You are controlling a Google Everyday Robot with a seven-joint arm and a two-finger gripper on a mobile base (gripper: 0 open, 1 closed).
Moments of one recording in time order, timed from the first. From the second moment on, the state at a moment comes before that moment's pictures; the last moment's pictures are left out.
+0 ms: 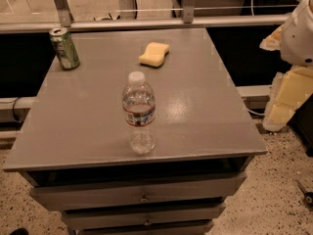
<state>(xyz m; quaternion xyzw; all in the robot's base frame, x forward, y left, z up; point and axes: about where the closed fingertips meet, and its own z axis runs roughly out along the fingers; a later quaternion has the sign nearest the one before) 0.438 -0.217 0.976 -0.60 0.78 -0.03 0.16</state>
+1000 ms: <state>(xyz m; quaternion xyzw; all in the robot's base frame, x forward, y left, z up) 0.442 -0.176 0.966 -0.58 0.77 0.08 0.24</state>
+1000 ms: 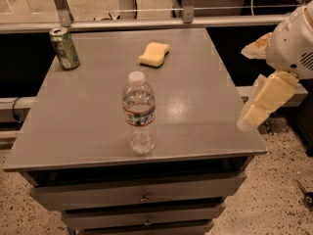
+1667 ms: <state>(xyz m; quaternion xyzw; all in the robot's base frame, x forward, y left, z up) 0.432 -0.077 0.961 -0.58 0.70 0.22 0.35</state>
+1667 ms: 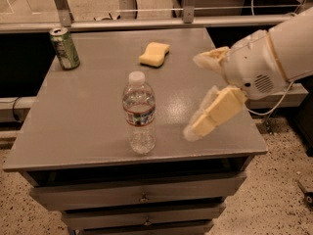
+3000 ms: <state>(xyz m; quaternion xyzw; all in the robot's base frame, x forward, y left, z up) 0.412 0.061 0.925 -0.55 0.60 0.40 0.43</state>
